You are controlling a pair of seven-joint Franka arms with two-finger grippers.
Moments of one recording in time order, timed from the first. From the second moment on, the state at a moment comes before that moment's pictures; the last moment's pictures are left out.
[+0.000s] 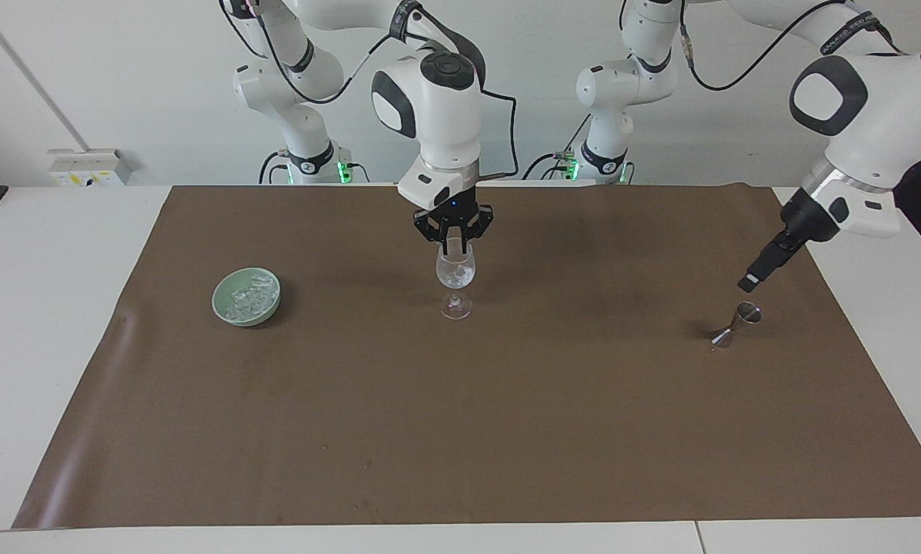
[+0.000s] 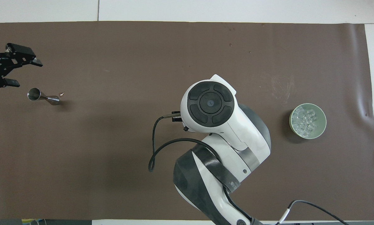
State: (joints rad) left arm 0.07 0.09 -0.08 -1.65 -0.14 1.85 -0.49; right arm 0.31 0.20 0.36 -1.68 -0.08 1.93 0.64
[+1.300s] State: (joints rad) left arm 0.02 0.03 -0.02 -1.57 -0.06 1.52 -0.02; right arm -0.08 0.04 0.28 -1.56 -0.09 1.53 0.06
